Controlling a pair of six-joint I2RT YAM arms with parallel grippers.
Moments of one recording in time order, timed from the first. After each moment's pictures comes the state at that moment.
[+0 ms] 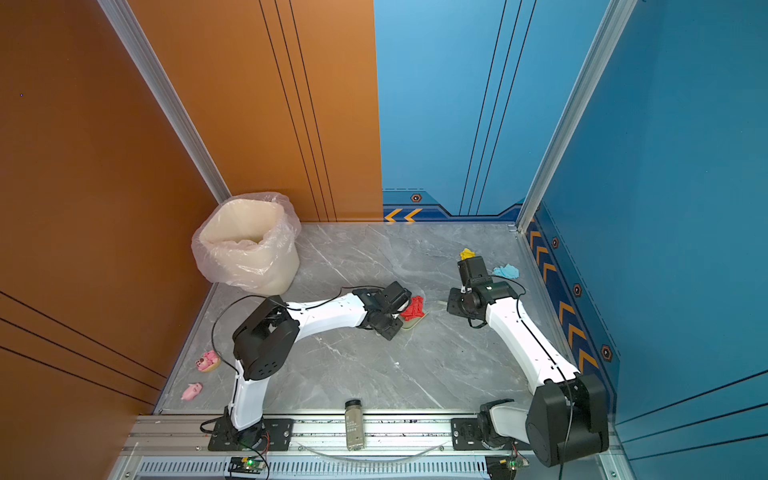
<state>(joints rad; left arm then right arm) -0.91 2.03 1.41 -0.58 -0.11 -0.19 0.20 1.27 0.99 -0.81 0.01 0.43</state>
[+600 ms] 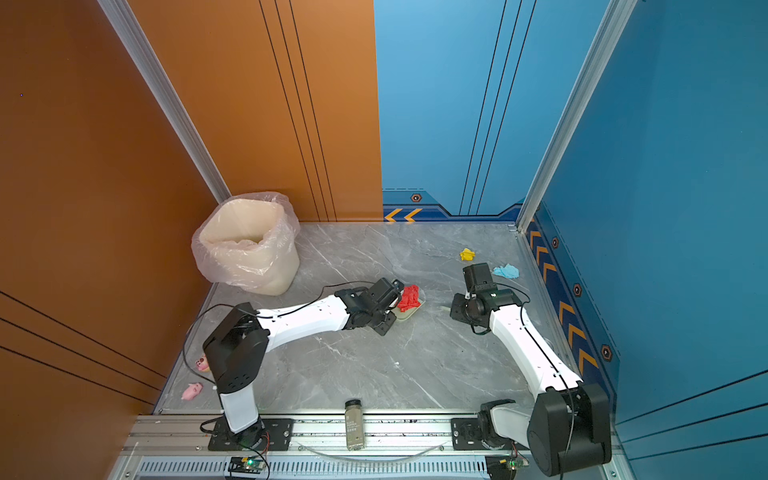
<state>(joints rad) -0.90 1.81 1.32 -0.54 -0.18 -0.19 0.17 1.23 0.90 -0.79 -0.03 0.46</state>
